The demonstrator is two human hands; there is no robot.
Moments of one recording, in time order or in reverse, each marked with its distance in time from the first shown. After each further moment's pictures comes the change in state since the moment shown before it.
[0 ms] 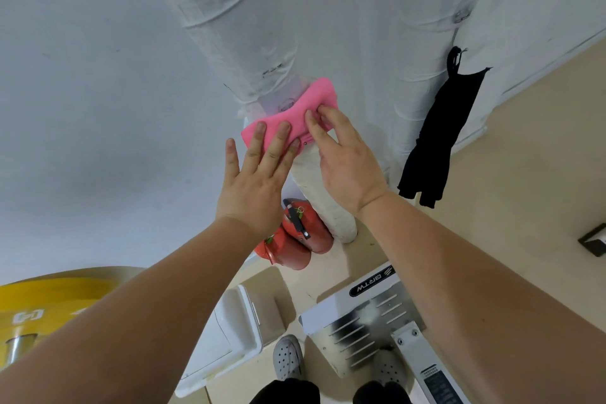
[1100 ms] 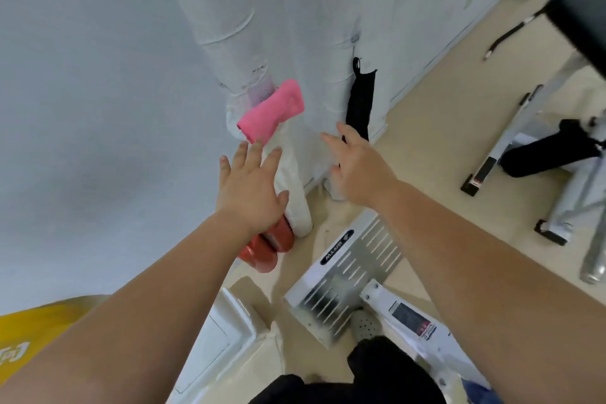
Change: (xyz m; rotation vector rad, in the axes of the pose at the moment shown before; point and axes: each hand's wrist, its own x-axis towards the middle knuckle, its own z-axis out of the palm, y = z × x) left_hand -0.126 -0.024 -0.078 -0.384 0.001 0.162; right_hand -0.108 -0.145 -0.118 -0.262 -0.293 0.515
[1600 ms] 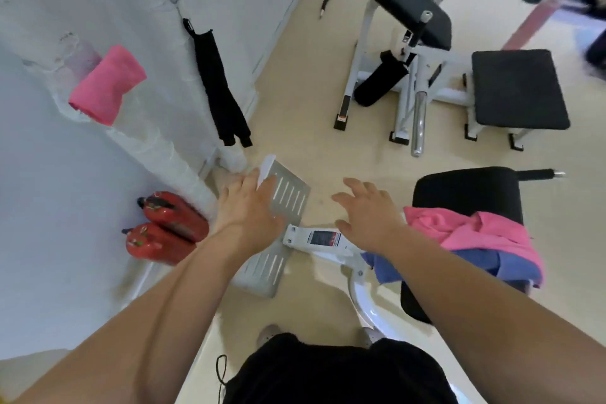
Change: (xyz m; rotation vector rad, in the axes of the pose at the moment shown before) left_hand -0.148 0.156 0.045 -0.149 -0.259 0.410; right_hand -0.336 0.057 0.013 -0.290 -0.229 0.571
